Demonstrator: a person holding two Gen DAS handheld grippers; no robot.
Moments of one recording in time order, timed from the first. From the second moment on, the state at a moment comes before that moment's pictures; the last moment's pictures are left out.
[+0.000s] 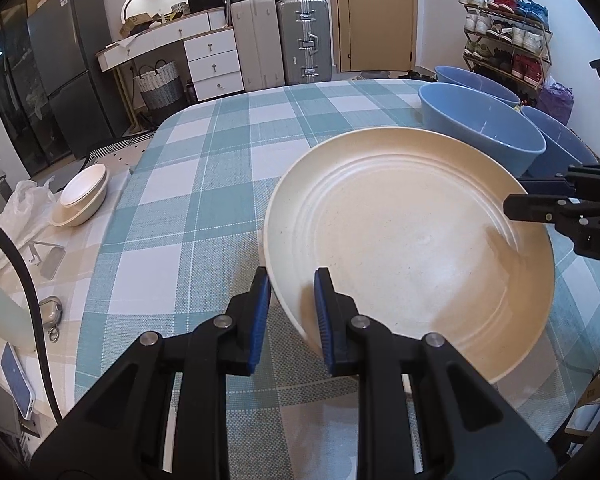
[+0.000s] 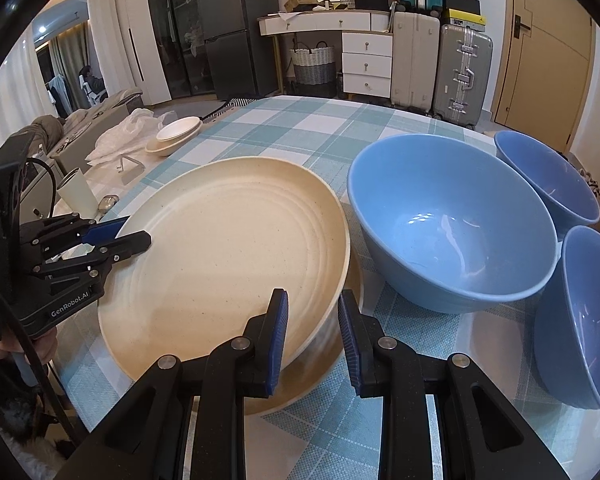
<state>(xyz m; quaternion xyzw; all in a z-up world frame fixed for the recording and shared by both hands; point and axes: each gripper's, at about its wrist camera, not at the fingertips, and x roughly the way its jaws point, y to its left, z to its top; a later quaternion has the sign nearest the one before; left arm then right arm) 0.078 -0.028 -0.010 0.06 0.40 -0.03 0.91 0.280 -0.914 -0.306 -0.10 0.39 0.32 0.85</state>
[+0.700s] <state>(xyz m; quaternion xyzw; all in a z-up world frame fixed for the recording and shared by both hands) 0.087 -0.040 -0.036 0.08 0.42 -0.04 0.91 0.278 -0.913 -0.323 -0.11 0.41 0.29 0.85</state>
